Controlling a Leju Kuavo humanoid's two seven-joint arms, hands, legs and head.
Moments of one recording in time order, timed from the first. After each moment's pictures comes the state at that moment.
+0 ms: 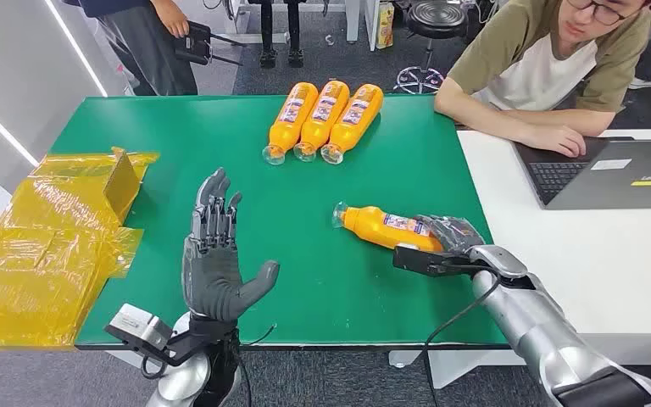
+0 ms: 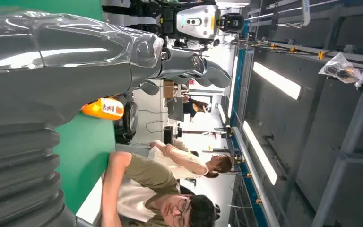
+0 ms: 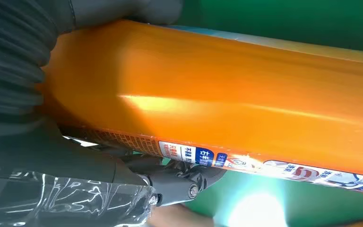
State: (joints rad) left arm -0.13 -0.15 -0.57 -1.29 -0.09 0.19 -0.58; right arm -0.68 -0.26 0.50 -0.58 0.95 0.04 -0.23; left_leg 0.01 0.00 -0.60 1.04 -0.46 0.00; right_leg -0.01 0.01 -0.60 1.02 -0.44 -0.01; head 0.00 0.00
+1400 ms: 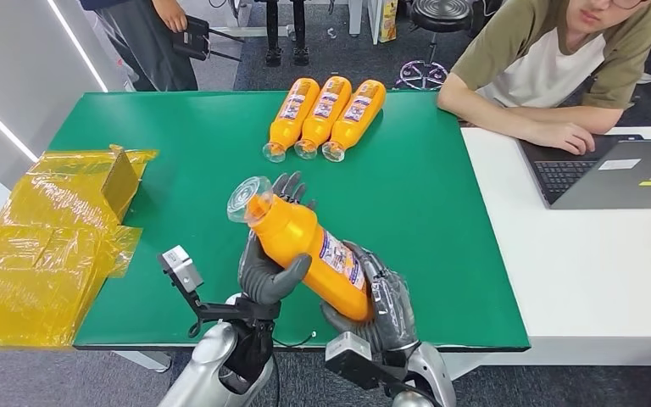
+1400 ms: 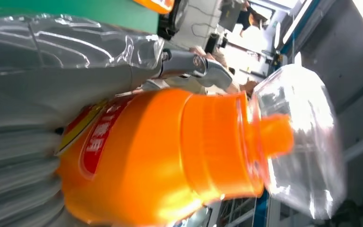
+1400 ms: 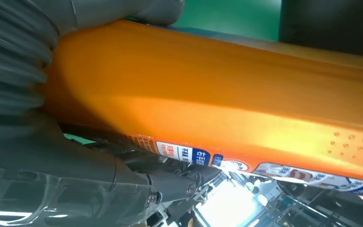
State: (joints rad) left arm -0.26 -0.23 -0.61 -1.01 0.31 -0.15 -0.50; right arm -0.04 0.01 0.53 -1.47 0.78 -0.36 -0.31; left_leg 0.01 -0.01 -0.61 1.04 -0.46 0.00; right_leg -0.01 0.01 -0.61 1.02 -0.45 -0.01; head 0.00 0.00
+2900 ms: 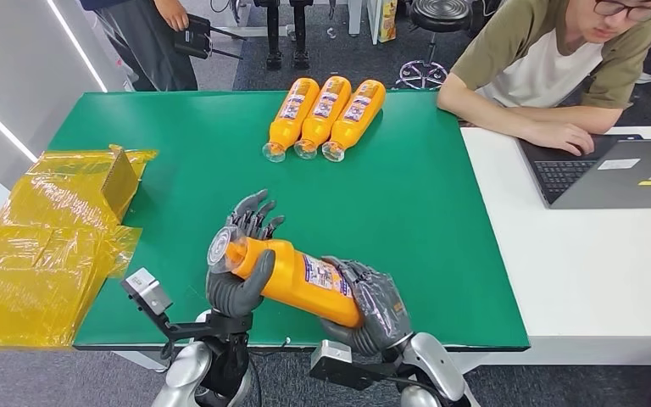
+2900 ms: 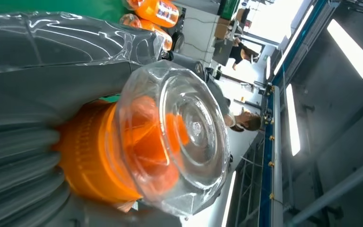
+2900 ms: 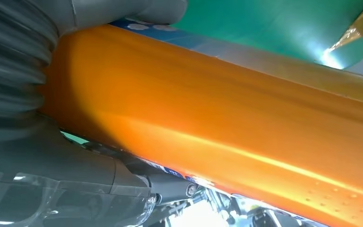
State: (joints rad) left arm -0.14 -0.19 -0.53 -1.16 0.22 -0.09 -0.49; right arm -0.08 -0.06 0.56 -1.46 0.98 -0.15 -0.25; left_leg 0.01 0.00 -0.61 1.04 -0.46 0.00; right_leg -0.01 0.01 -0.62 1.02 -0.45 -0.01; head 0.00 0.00
